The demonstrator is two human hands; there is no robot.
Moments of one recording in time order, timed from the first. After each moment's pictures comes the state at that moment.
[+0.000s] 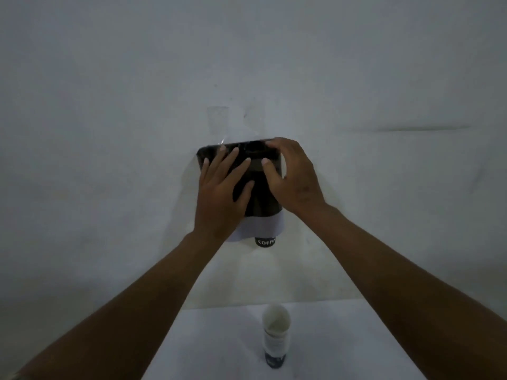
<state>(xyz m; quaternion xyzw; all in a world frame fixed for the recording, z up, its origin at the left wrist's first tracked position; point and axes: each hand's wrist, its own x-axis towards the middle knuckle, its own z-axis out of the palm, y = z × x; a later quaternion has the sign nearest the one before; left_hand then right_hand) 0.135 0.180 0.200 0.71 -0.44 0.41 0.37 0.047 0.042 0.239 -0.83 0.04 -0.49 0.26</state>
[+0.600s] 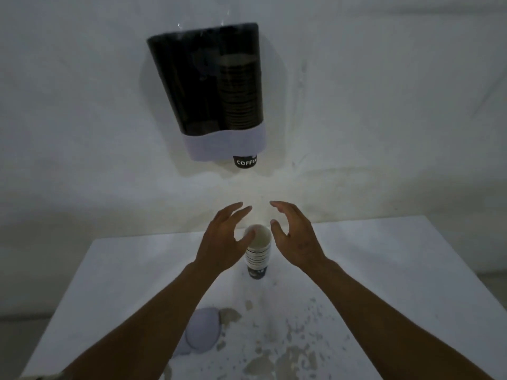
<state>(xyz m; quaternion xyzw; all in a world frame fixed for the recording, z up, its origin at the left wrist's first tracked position) 0.053 0.199 -0.016 0.84 -0.42 0.04 0.33 -0.060 0.046 -0.011 -0.88 0.16 -0.25 0.37</state>
